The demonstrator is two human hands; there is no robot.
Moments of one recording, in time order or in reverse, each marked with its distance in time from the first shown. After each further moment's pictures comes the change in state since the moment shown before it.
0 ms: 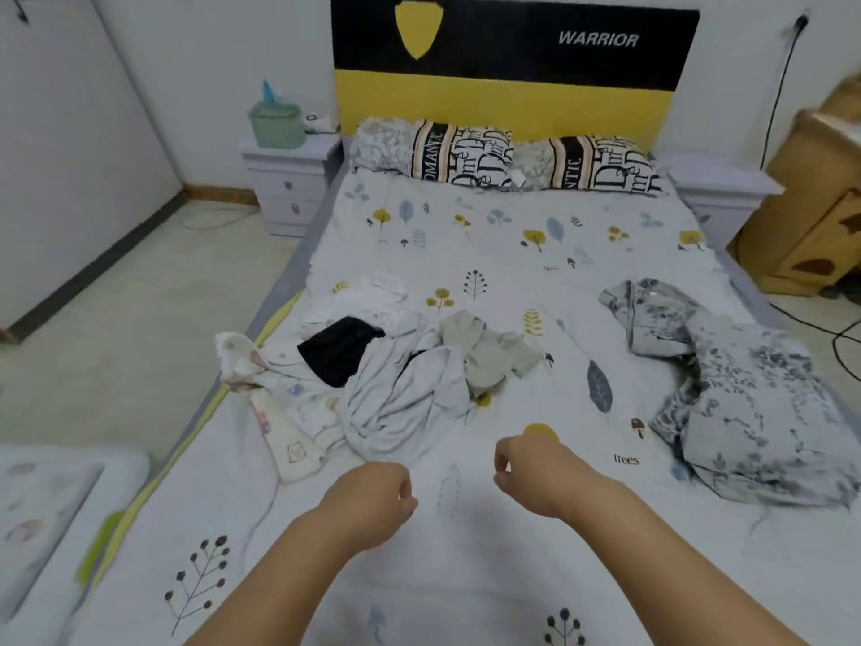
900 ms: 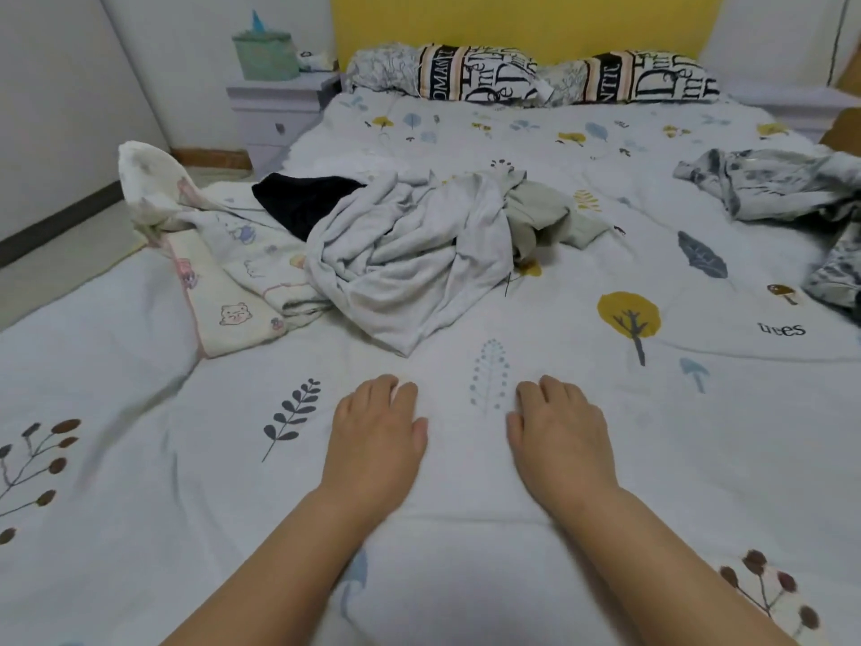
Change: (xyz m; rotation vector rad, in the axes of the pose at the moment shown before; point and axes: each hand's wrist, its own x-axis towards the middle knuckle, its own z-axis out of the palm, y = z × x) left_hand 0.179 -0.138 0.284 0.291 0.763 0.123; right_hand 0.207 0.054 0.322 -0.104 0.878 0.065
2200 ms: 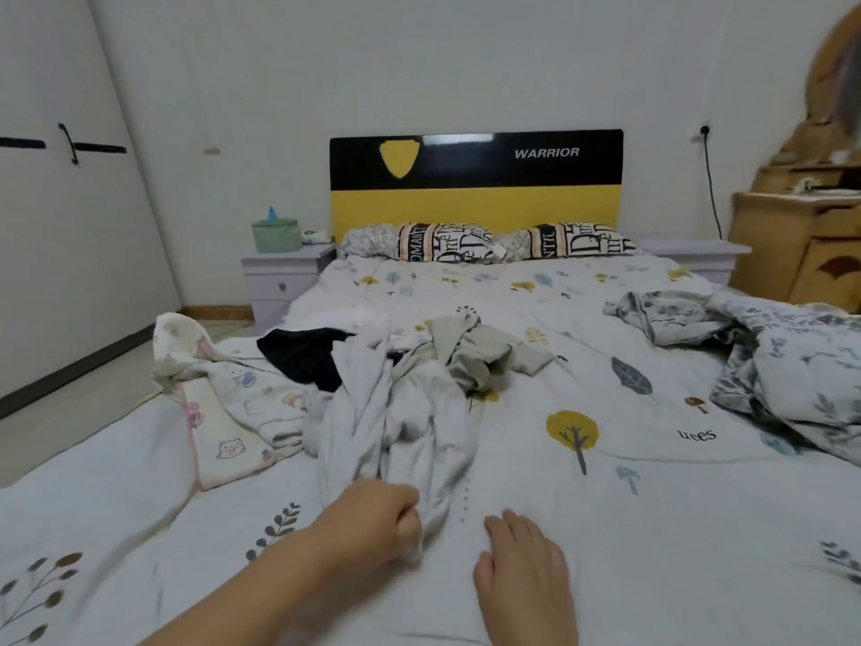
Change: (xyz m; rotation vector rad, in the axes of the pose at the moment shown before) left_hand 0.032 0.018 -0.076 -0.197 -0.334 0.253; right_hand -0.040 0.002 -0.001 0.366 -0.155 0.166
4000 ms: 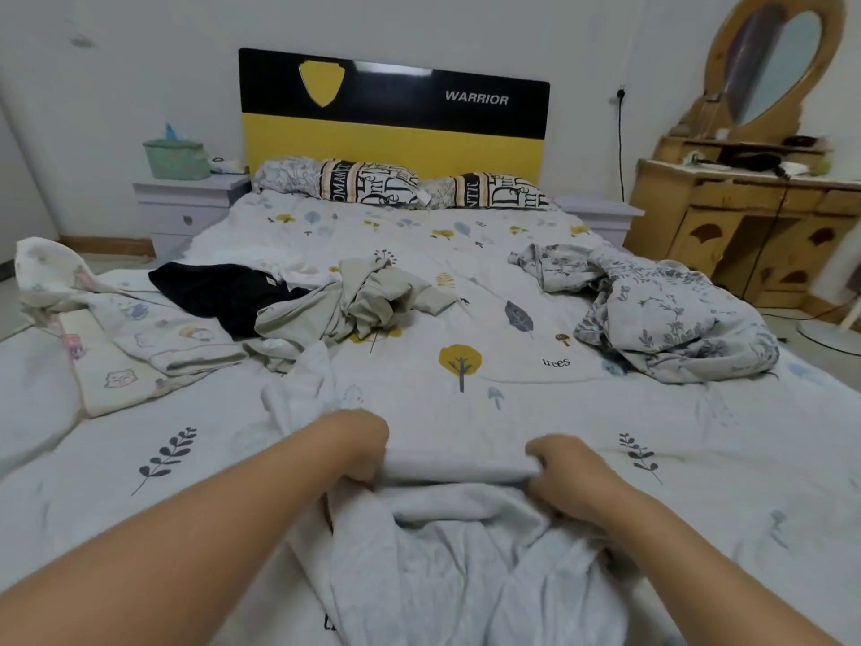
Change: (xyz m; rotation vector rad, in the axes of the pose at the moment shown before) left_hand 0.023 0.123 -0.002 0.461 -0.375 -0.140; right_hand -0.031 0.106 -0.162 -0.210 -0.215 0.046
